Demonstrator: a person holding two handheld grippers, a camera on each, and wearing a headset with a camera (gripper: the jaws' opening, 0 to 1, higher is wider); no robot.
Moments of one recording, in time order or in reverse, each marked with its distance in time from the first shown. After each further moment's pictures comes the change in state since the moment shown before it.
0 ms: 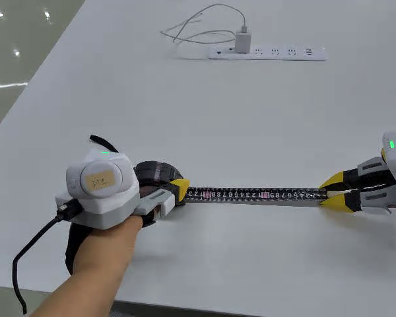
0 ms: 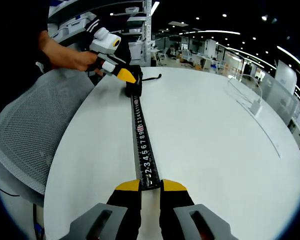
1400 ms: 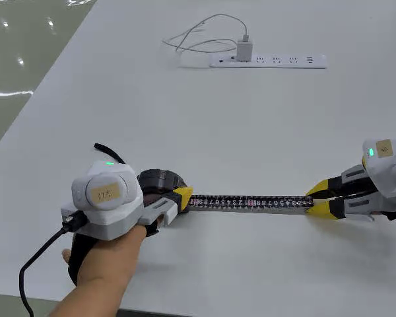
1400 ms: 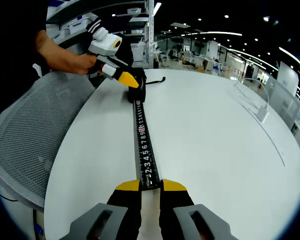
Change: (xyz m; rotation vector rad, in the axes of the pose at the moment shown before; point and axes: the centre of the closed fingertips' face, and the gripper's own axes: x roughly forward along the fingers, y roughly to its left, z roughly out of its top) left arm 0.000 0.001 0.001 0.015 -0.010 -0.004; right arm 0.021 0.007 0.022 -0.013 -0.014 0.019
